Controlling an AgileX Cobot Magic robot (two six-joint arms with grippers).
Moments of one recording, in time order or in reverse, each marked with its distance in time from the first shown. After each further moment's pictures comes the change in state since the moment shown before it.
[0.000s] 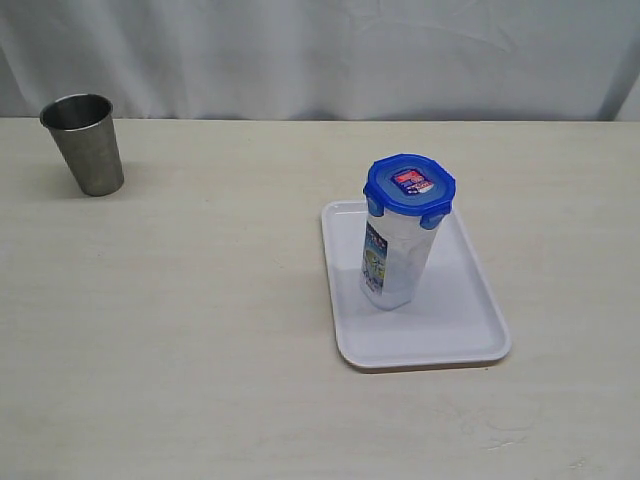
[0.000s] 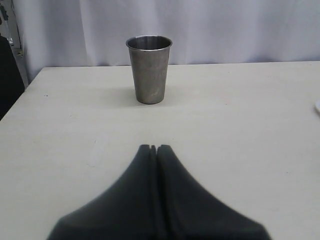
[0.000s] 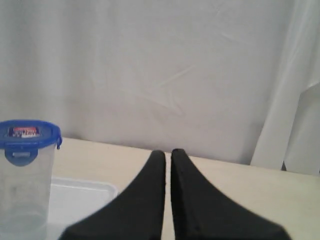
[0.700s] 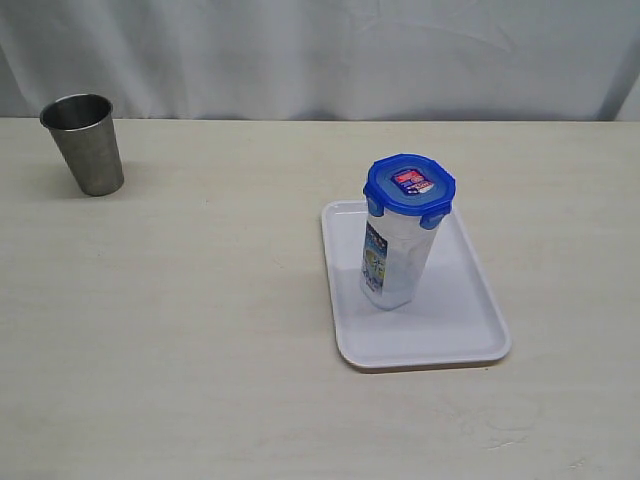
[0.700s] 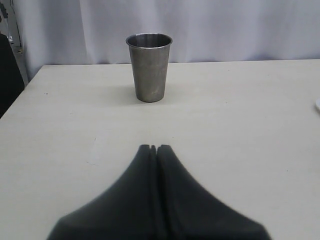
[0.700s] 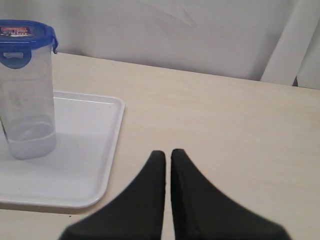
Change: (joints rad) left arm 0.000 0.000 0.000 0.000 0.007 0.000; right arm 0.000 0.000 0.000 0.000 0.291 0.010
